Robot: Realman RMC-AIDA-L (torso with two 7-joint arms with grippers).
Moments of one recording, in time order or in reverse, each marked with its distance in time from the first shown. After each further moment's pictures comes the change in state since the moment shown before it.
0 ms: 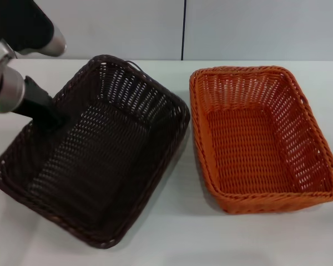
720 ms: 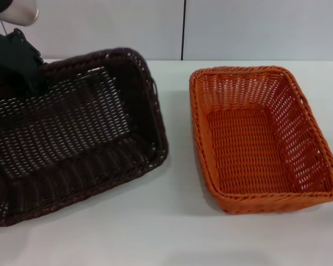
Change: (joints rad) left arm -0.110 0.005 -0.242 -0.193 -0.065 -0.286 0.415; right arm -0.029 0.004 0.000 -0.094 -0.001 0.005 -0.004
